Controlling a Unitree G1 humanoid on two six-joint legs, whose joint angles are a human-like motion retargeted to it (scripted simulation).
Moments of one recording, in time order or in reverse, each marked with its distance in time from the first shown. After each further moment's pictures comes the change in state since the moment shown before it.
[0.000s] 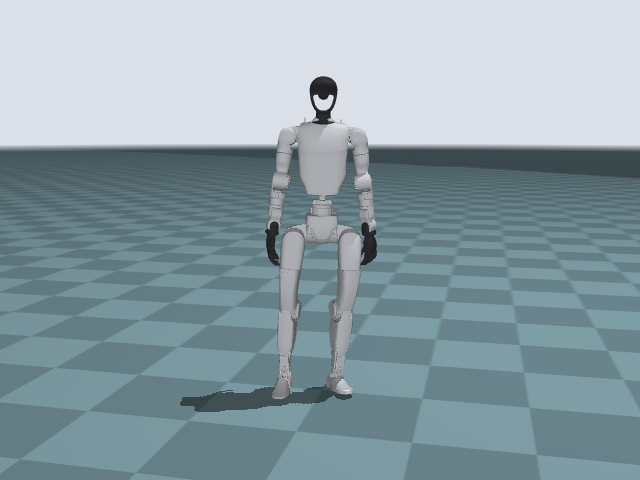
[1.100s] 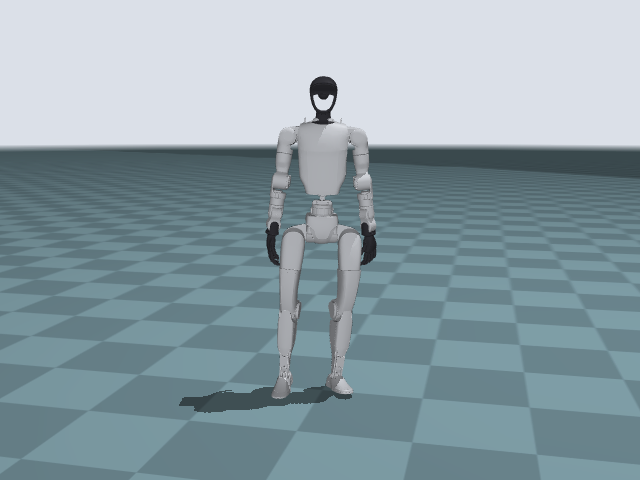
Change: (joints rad) left arm 0.002 -0.004 0.005 0.002 0.001 0.002 0.000; right arm 0.001 0.000 -0.001 0.001 0.000 0.001 0.006; waist -0.001 0.001 -0.003; left_leg -0.003 0.001 0.002 0.000 -0.004 0.000; right_leg -0.003 0.000 0.005 -0.002 0.000 0.002
